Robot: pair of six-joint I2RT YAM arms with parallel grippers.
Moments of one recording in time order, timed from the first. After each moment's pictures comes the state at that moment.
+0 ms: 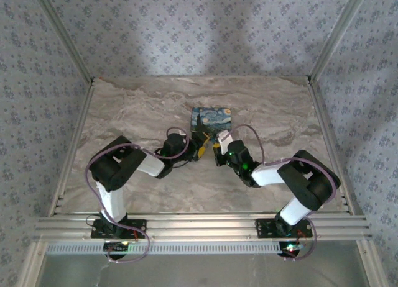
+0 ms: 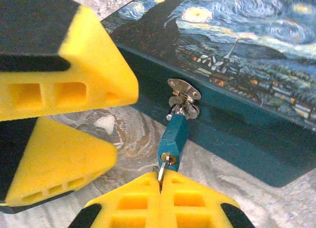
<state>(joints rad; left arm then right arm) -0.72 1.87 0.65 0.88 0.21 -1.57 0.69 1.59 0.44 0.71 0.08 0.13</state>
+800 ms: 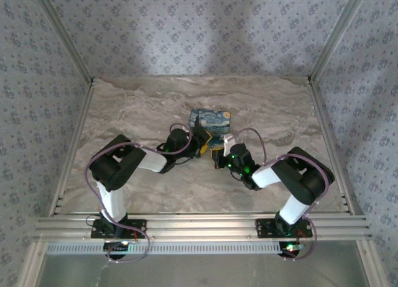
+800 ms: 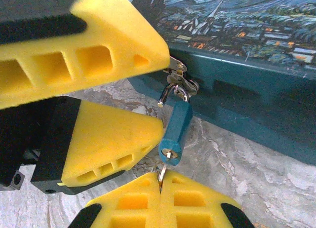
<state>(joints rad) -0.72 1.88 0.74 0.74 0.25 -1.52 0.68 1.66 0.39 0.85 -0.05 0.39</state>
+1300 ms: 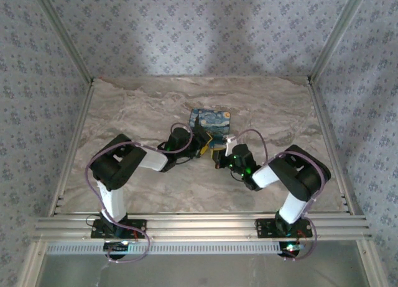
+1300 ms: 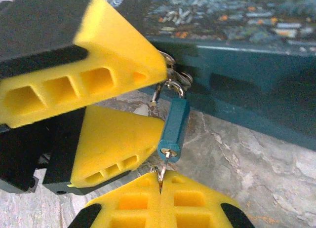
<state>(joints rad) -0.72 1.88 0.76 0.68 0.25 -1.49 0.64 1.71 0.37 0.94 -0.11 0.50</state>
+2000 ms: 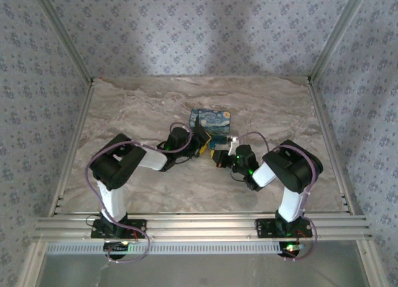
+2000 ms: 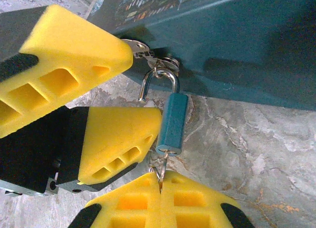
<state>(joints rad) -0.71 1.89 0.76 0.68 0.25 -1.47 0.60 1.80 0.36 1.08 -0.23 0.72</state>
